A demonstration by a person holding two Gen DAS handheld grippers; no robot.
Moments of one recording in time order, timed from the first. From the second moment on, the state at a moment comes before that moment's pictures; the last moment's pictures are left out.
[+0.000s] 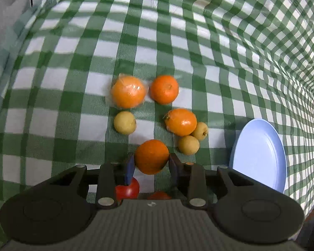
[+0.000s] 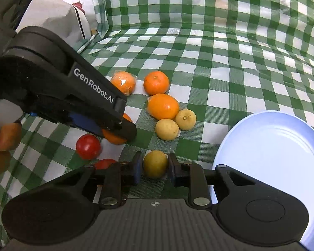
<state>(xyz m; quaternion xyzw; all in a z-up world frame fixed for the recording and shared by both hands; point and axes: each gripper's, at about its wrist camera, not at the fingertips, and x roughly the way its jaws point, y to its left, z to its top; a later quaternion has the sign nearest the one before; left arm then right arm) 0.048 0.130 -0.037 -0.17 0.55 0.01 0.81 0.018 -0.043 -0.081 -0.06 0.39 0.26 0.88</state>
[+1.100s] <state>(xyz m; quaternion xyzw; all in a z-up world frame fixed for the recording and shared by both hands) 0.032 0.015 0.012 -0.06 0.44 -0.08 0.89 0.029 -0.186 -0.031 0.00 0.34 0.10 0.94</state>
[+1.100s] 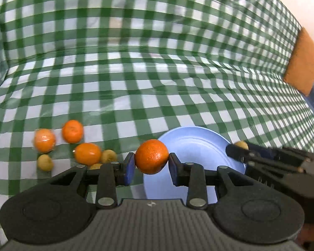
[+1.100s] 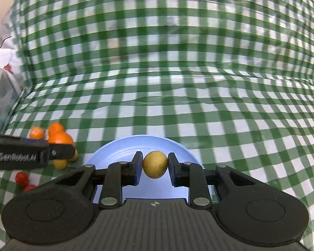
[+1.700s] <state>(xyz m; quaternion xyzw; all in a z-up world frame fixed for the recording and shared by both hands) 0.042 -0.034 -0.014 -0.02 0.47 -0.12 0.87 0.038 -0.207 -0.045 0.02 0.35 0.07 0.93</state>
